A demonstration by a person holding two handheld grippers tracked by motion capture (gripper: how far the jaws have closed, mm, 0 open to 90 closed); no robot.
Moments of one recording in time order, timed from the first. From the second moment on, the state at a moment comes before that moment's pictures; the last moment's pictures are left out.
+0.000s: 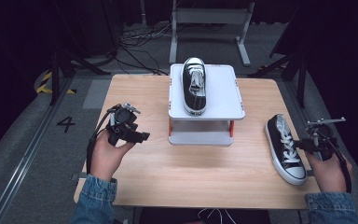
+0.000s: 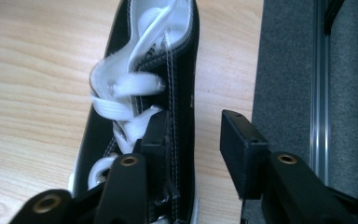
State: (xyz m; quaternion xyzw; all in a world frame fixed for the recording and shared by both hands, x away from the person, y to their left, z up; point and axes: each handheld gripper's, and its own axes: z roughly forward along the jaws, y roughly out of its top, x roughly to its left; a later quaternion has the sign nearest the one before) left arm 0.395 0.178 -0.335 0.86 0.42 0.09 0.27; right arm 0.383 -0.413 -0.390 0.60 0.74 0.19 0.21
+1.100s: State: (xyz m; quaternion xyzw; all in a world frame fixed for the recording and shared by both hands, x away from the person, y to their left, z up) left arm 0.378 0.201 -0.340 0.85 0.46 0.09 0.26; right arm 0.447 -0.362 -0.401 0.57 0.78 0.19 0.16
